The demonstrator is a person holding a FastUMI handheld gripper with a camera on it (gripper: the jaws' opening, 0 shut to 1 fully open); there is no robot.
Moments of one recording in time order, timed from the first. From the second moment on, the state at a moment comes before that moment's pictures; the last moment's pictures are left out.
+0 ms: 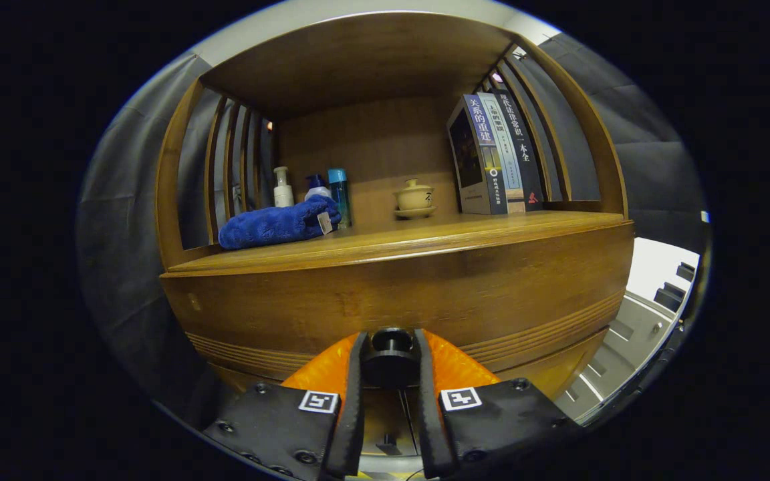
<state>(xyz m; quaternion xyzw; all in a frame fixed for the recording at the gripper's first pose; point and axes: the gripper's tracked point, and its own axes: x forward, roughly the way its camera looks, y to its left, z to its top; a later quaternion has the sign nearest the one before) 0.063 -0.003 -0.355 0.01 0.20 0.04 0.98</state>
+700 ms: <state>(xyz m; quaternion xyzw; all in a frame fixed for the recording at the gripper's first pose) -0.030 -0.006 -0.329 -0.02 0.21 0.05 0.98</state>
